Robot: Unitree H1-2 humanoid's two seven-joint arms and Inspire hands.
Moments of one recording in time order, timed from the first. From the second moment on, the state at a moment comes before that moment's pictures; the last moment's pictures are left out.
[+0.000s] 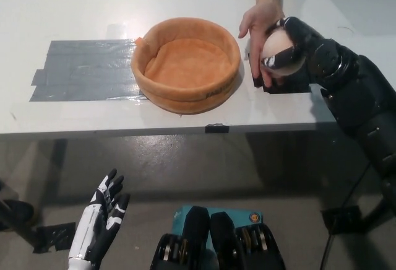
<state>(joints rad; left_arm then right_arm) 0.11 0.10 -0.04 -0.16 0.08 -0.01 -0.03 -1.13 -0.21 0.37 1.06 -0.38 0.19 0.12</state>
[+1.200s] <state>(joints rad) 0.09 0.10 -0.03 -0.14 0.08 -0.01 -0.03 -1.10 -0.09 -0.36 1.15 0.00 0.14 0.03</state>
